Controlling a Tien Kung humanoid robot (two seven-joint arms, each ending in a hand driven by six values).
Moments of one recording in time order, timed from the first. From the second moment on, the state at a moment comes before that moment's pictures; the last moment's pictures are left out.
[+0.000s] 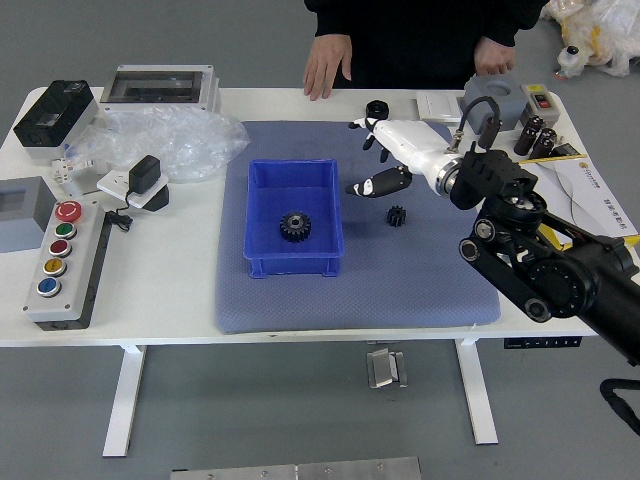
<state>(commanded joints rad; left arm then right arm) -0.09 0.14 -0.97 -0.18 1.22 -0.15 0.12 0.75 -0.28 0.79 1.07 -1.96 0.05 -0.14</state>
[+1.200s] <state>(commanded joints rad) -0.09 0.14 -0.97 -0.18 1.22 -0.15 0.12 0.78 -0.23 0.69 0.80 -1.90 0.09 -0.12</state>
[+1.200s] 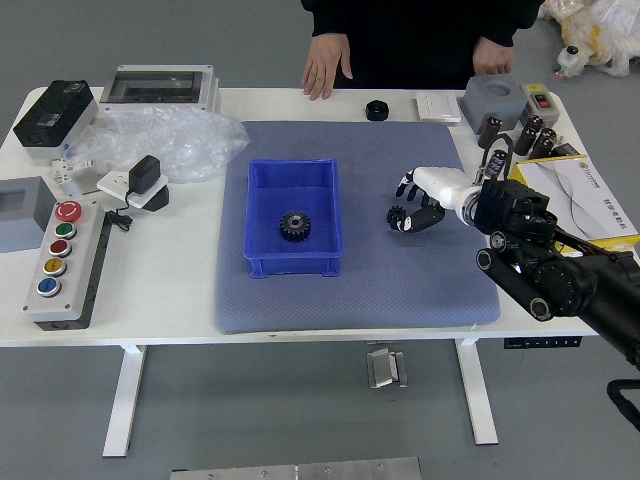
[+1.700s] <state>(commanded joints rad) -0.09 0.14 -0.96 -0.18 1.22 -0.15 0.12 0.78 -0.20 0.68 0.78 -1.91 0.07 -0.11</state>
